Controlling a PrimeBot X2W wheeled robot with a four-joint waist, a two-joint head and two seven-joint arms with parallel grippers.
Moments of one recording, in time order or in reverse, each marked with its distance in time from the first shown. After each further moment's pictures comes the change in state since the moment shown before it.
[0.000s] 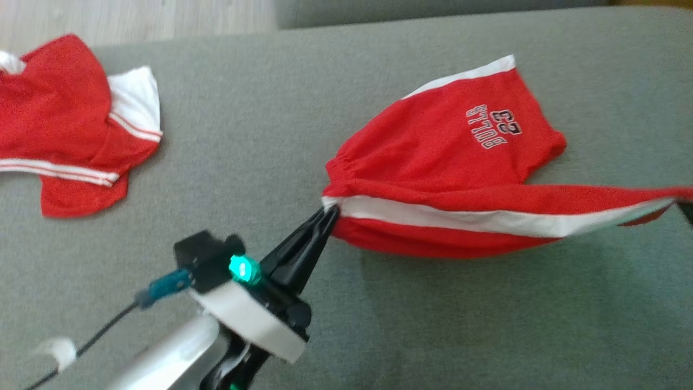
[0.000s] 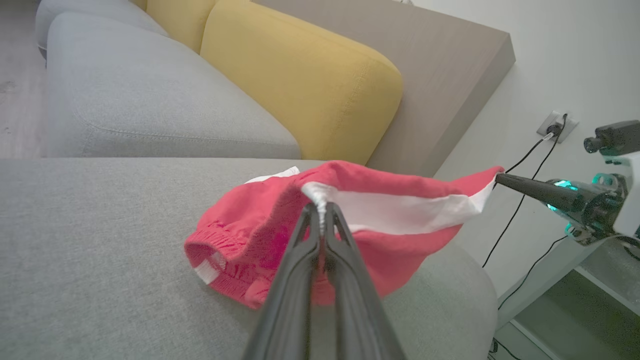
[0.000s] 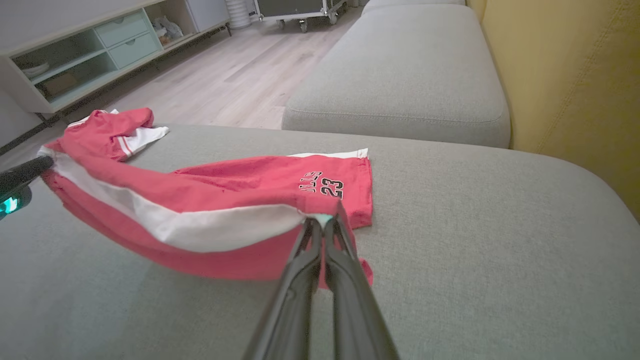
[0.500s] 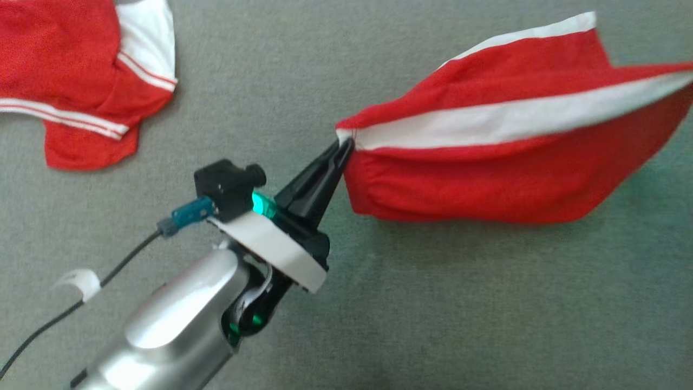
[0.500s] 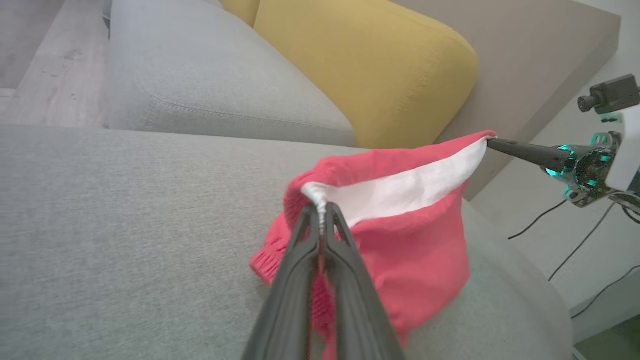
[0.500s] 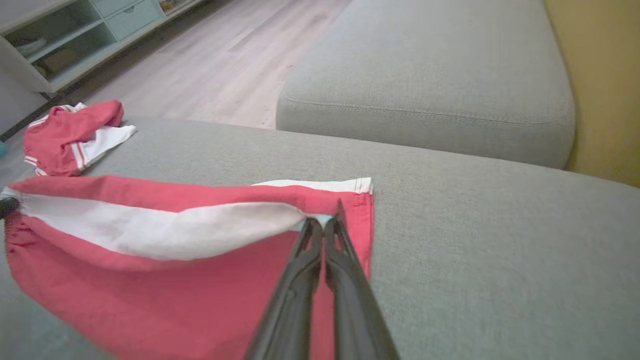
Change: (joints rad) left arm -0.189 -0.104 0.008 0.128 0.000 0.034 0.067; right arm -0.554 -0.097 0.253 0.272 0.125 0.000 0.114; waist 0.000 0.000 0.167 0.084
